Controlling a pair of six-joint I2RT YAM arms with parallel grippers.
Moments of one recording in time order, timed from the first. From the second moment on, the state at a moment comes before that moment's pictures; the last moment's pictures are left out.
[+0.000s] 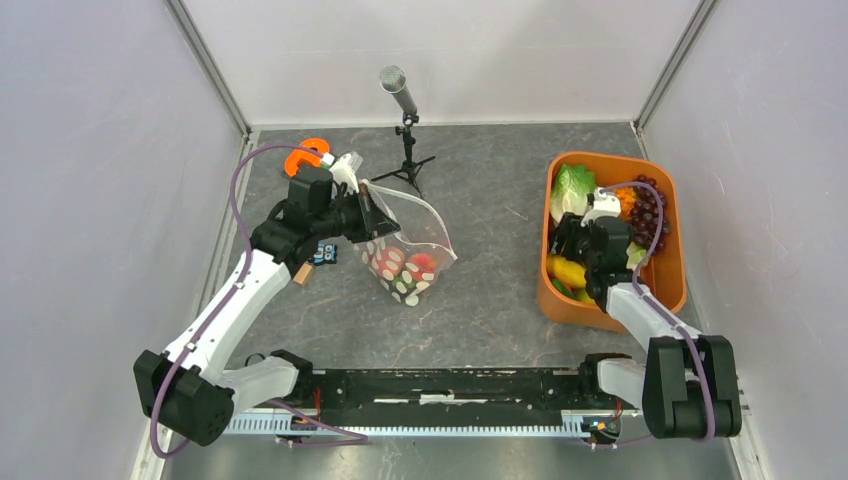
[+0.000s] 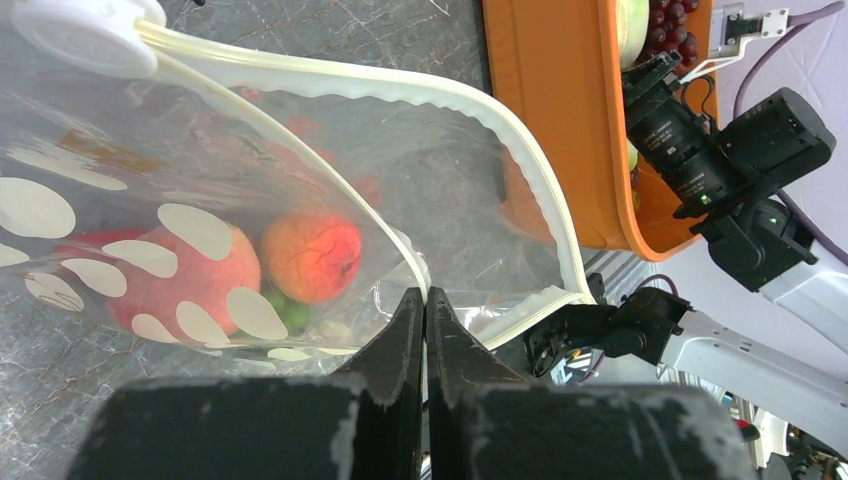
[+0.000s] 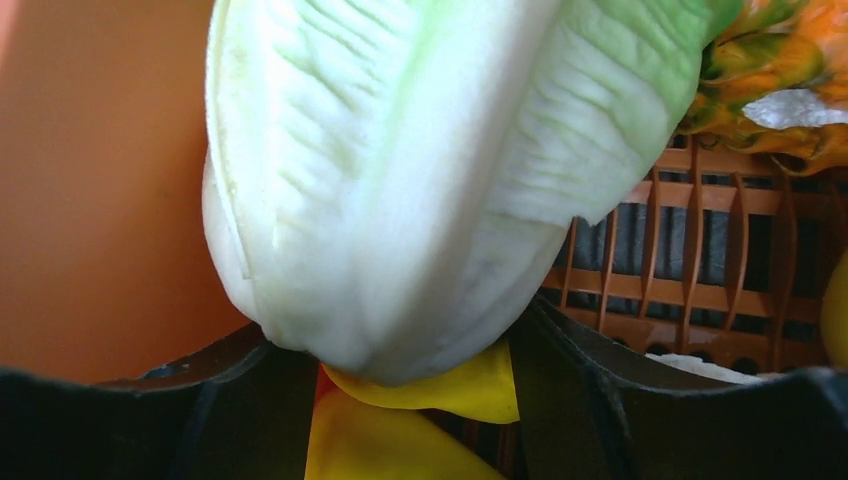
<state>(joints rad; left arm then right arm) -0.41 1.12 1.03 -0.46 0.42 -0.59 0.01 1.17 0.41 0.27 -0.06 0.21</state>
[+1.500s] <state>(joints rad) -0.41 1.12 1.01 -0.45 0.44 -0.59 -0.03 0.75 0.68 -0.24 -0.02 0.17</state>
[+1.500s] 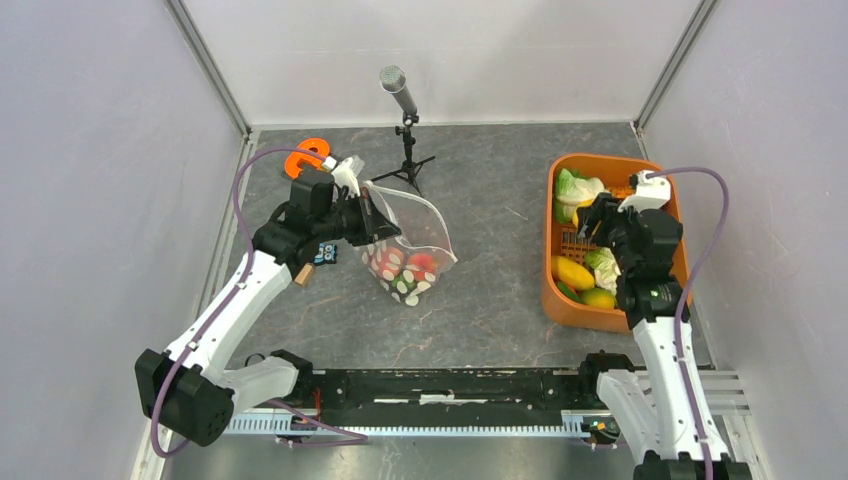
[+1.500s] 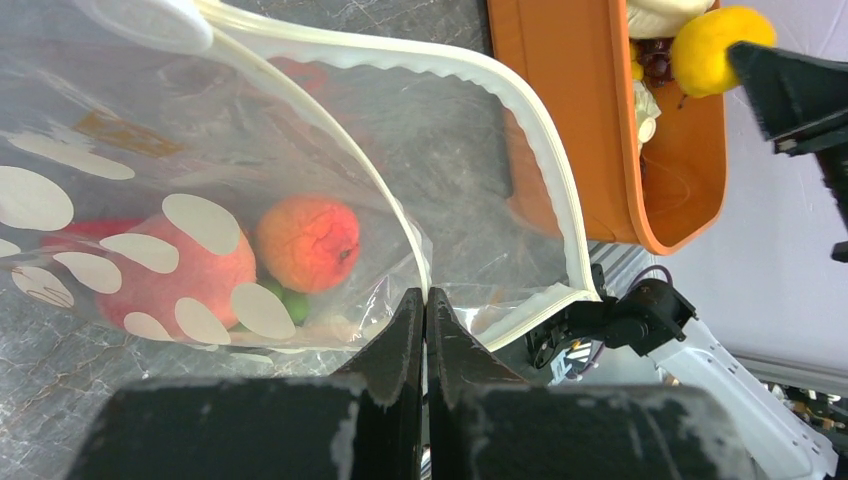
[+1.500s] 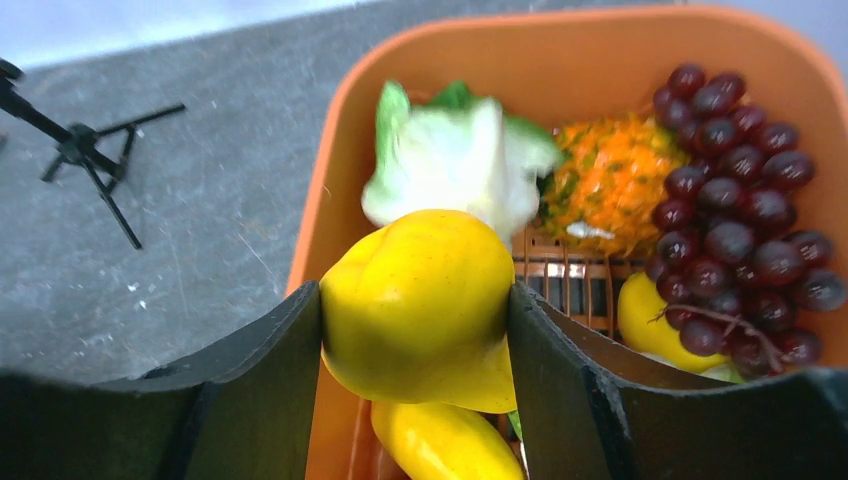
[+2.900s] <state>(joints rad) -0.41 1.13 1.01 -0.43 0.47 -0.59 0.28 0.84 0.58 0.45 -0.64 0.60</state>
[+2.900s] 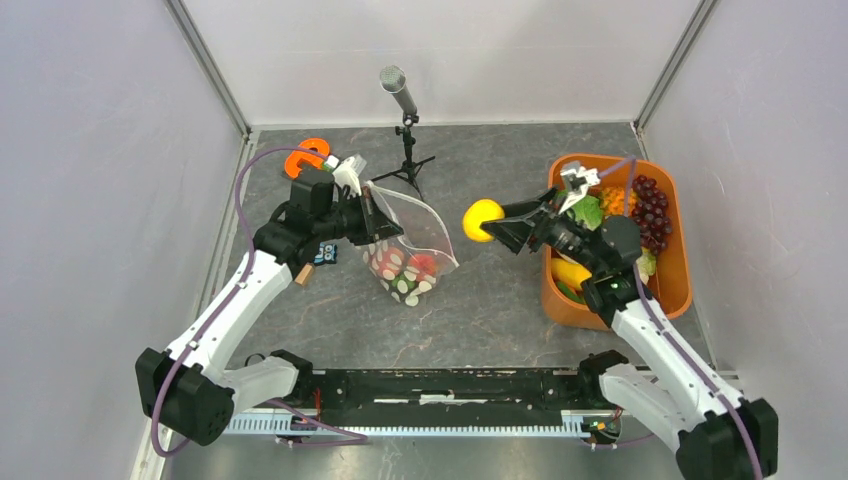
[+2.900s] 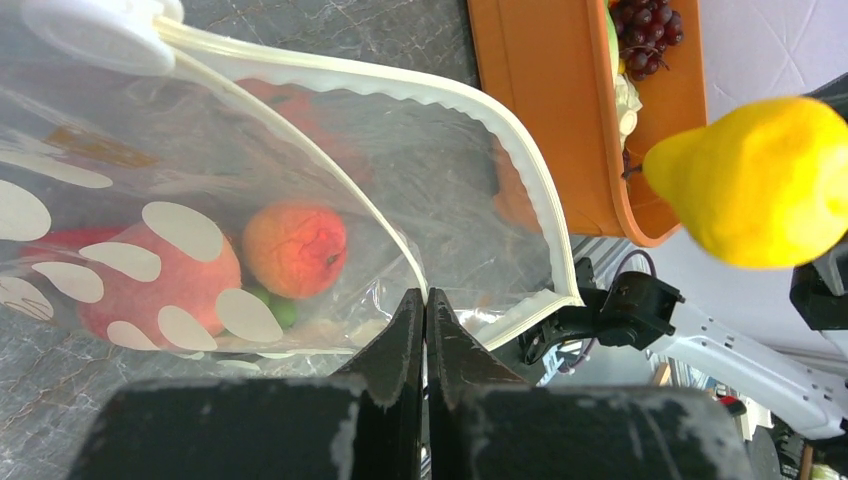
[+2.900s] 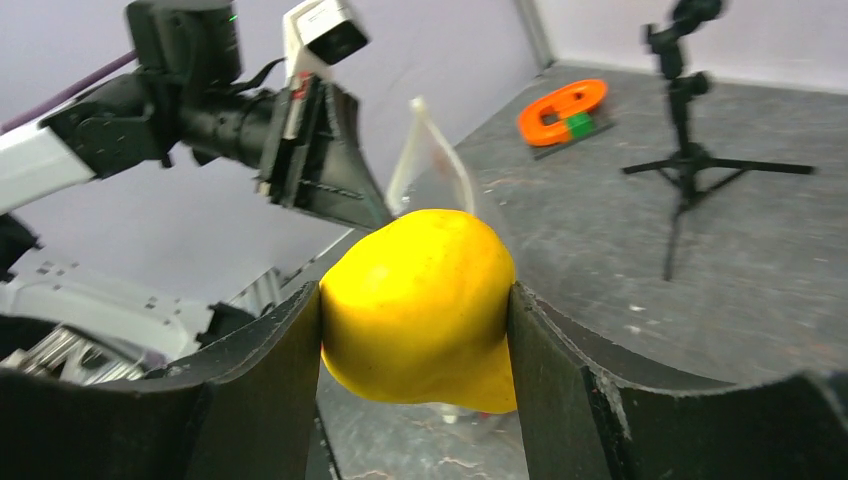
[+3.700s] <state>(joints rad) -0.45 1.14 1.01 -0.43 0.50 -0.59 0.62 1.12 0.68 0.82 -0.58 0.70</state>
